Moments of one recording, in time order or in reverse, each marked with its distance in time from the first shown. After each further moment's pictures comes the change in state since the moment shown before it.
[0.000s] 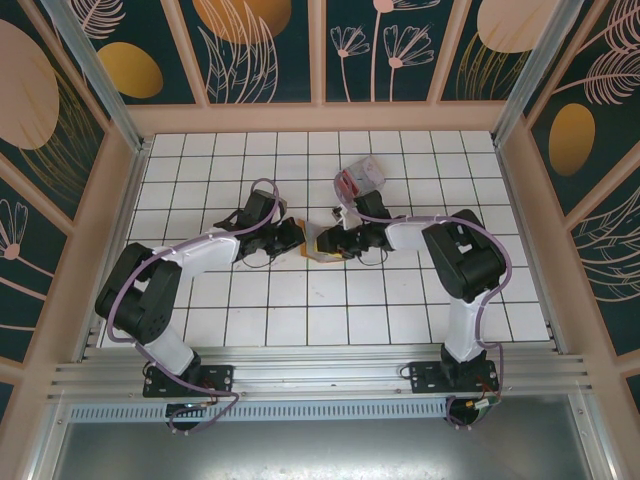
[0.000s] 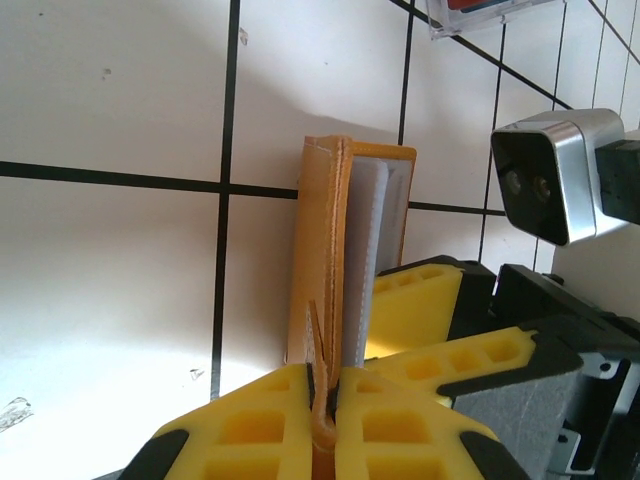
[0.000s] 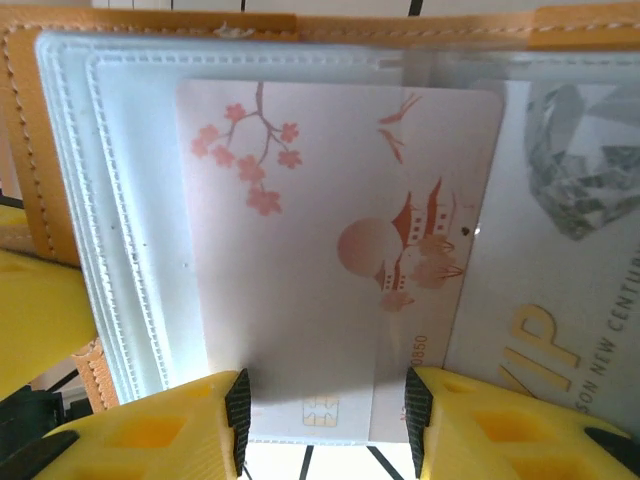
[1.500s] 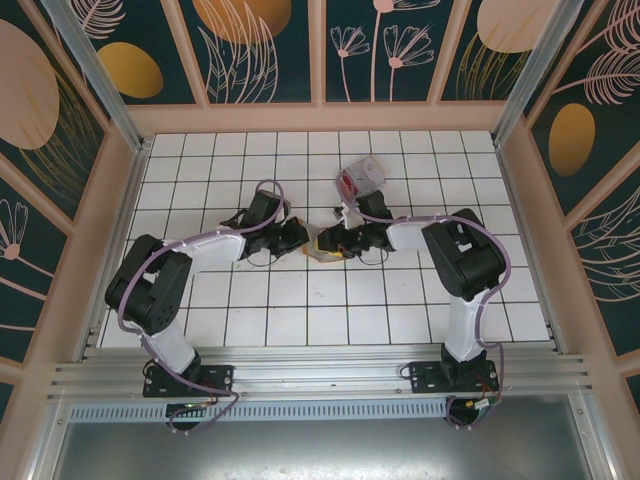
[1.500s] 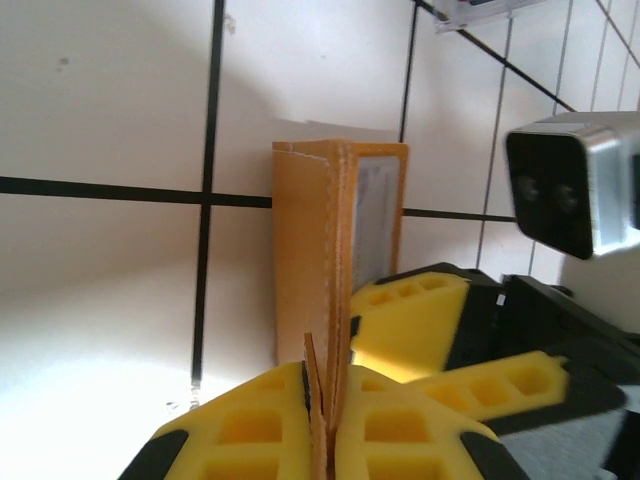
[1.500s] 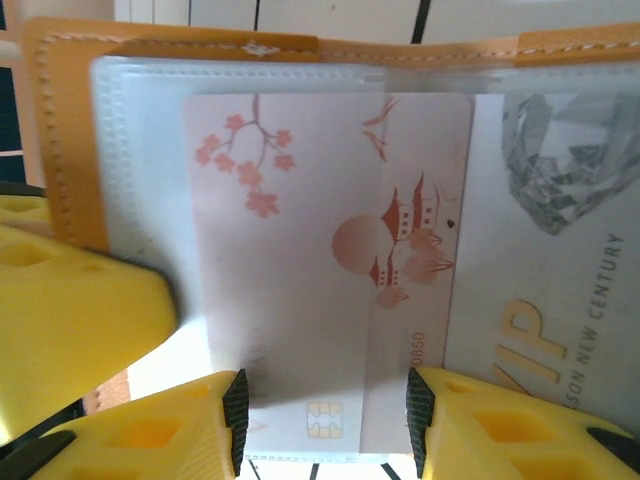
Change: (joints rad) left arm -0.005 0.065 0.028 0.044 0.032 -0.033; right arm -0.010 0.016 -0.010 0.060 -0.034 0.027
